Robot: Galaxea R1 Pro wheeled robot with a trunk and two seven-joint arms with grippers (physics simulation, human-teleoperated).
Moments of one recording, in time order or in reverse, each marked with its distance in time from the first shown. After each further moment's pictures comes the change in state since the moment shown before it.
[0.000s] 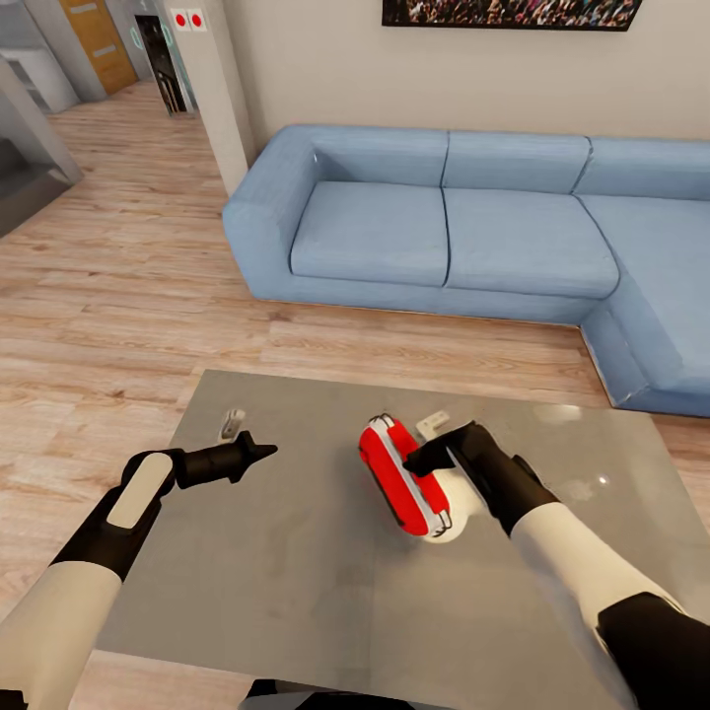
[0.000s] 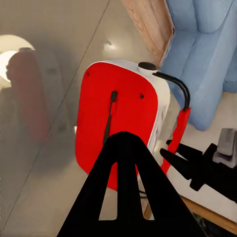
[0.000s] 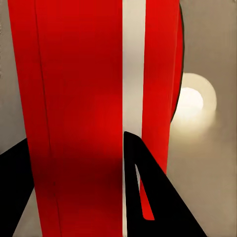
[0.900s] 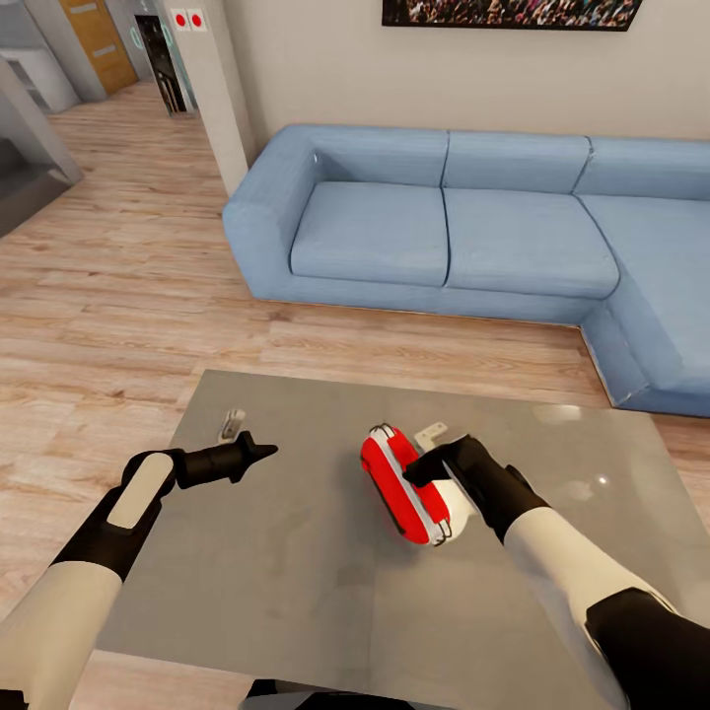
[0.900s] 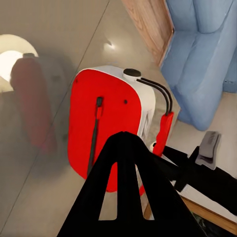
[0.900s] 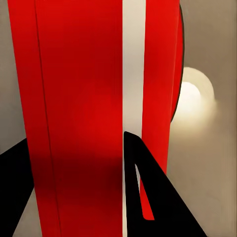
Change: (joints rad) left arm 0.000 -0.001 0.000 0.002 0.000 -0.001 0.000; right arm 0.001 0.024 0.003 0.118 -0.001 -0.091 -0.055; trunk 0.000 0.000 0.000
